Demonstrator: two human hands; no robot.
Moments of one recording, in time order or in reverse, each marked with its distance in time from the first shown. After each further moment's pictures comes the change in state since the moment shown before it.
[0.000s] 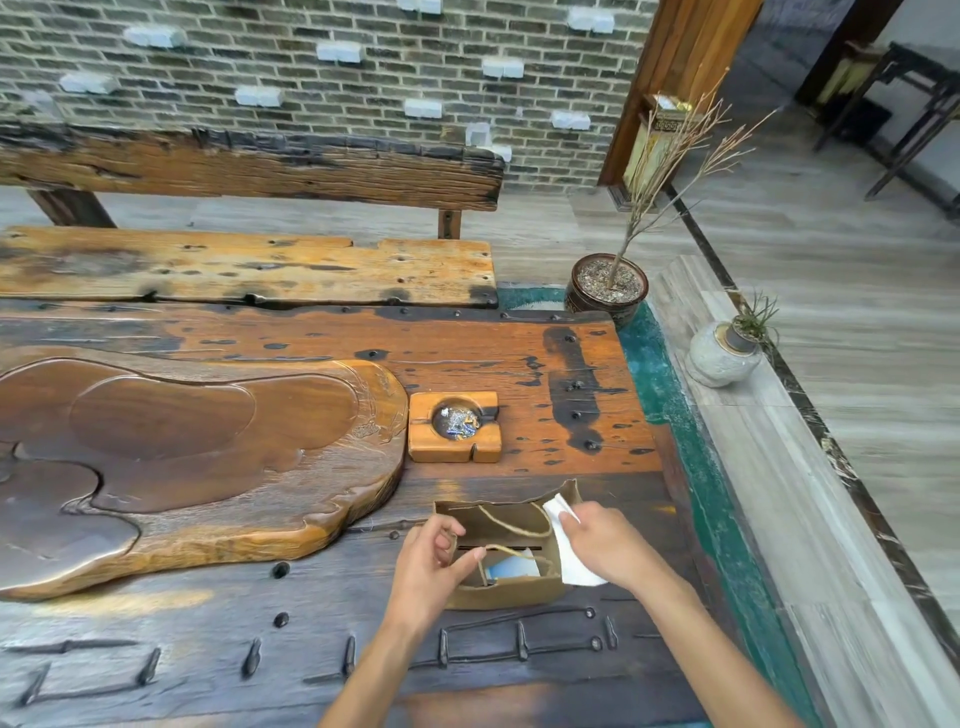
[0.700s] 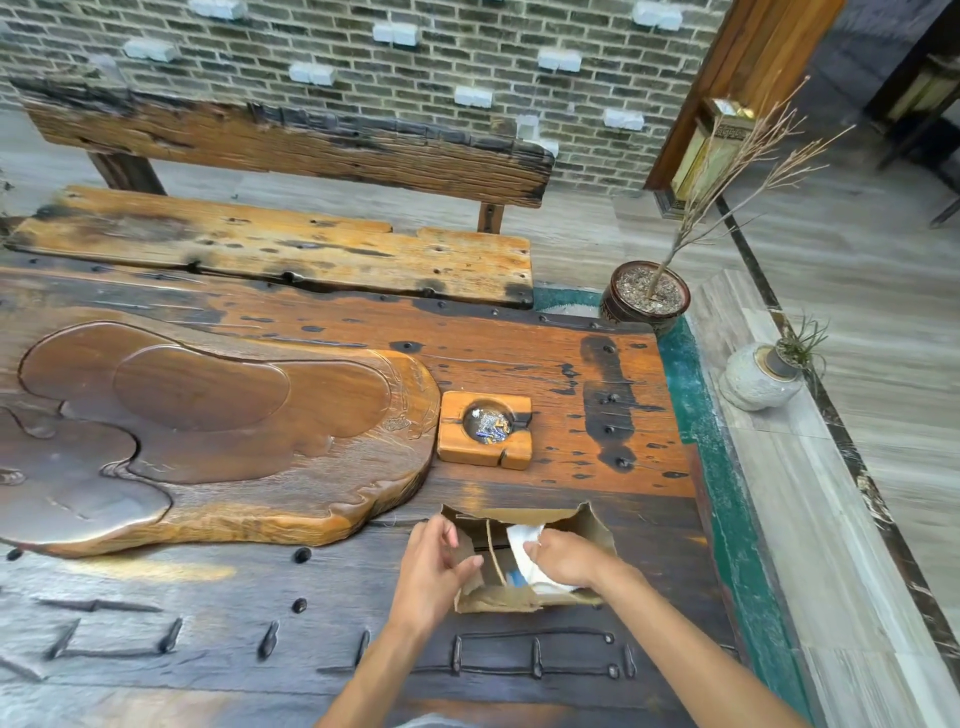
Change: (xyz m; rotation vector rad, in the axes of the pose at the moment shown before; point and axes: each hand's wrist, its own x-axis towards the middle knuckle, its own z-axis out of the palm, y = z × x) left_hand 0.012 -0.014 -0.022 0.009 0.064 -0.107; right_hand 0.068 -0.041 0.053 -0.128 -0.349 -0.010
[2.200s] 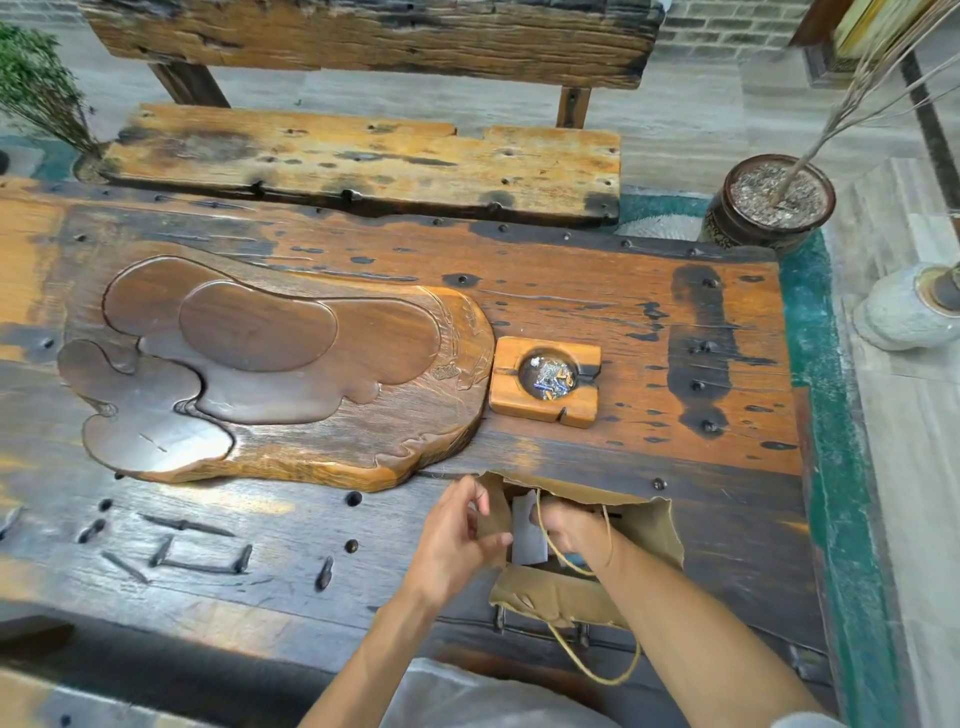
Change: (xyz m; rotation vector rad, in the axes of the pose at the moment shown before) left_hand 0.027 -0.002 -0.013 -0.003 -0.096 -0.109; right_hand 0.153 -0.009 0.068 0.916 -0.377 0.268
